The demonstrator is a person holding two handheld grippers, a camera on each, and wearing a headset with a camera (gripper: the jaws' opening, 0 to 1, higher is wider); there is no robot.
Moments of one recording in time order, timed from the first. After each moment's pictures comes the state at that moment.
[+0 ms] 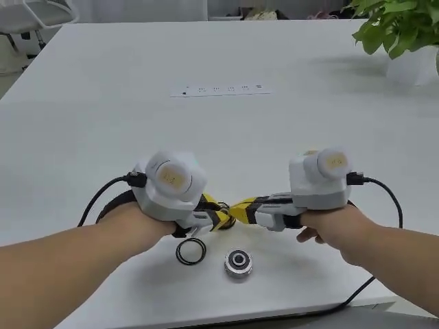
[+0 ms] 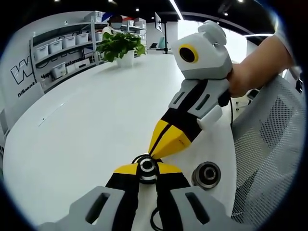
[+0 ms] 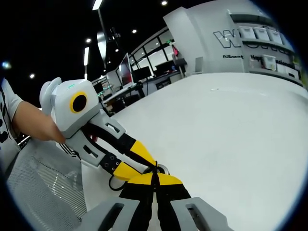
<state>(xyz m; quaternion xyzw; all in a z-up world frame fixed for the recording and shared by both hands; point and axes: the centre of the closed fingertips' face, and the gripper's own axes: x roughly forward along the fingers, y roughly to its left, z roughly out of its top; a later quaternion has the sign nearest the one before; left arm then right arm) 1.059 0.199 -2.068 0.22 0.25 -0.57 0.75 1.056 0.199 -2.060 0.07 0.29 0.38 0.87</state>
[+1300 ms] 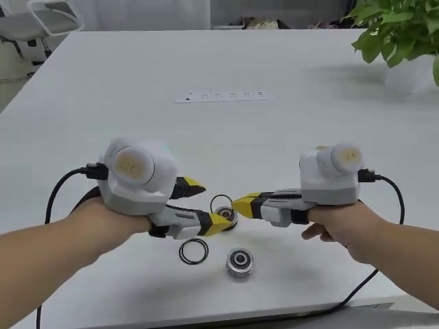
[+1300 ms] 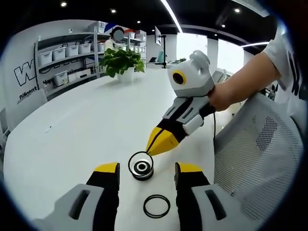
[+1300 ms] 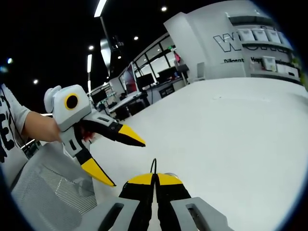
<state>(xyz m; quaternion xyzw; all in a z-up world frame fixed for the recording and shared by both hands) 1.039 0.228 -2.008 0.18 0.22 -0.59 0.76 1.047 0.204 -2.029 0.09 0.27 0.40 0.87</state>
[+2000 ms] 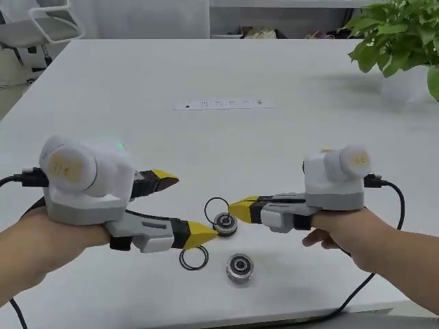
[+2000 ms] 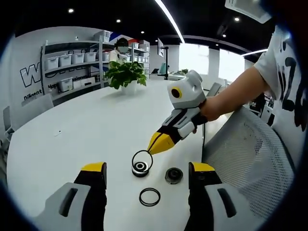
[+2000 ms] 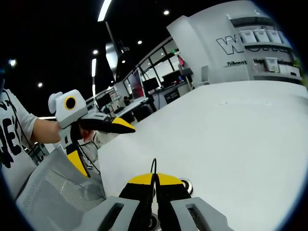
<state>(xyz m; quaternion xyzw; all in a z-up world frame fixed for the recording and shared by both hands) 1.019 0.263 -1.964 0.14 0.19 -0.58 0.78 1.034 0.215 -2.005 0.11 0.25 0.41 0.87</state>
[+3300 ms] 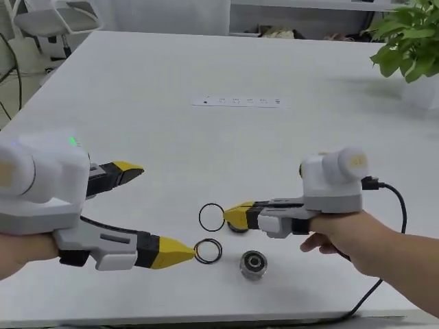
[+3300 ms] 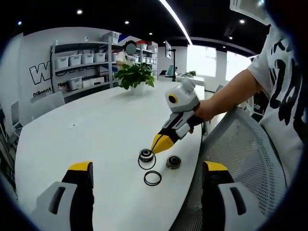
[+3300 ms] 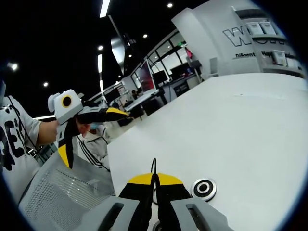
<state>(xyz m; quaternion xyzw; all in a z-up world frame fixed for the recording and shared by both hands) 1.006 0.321 -1.950 0.13 0.19 -0.55 0.80 1.022 0.256 -2.014 0.12 0.28 0.45 0.84</state>
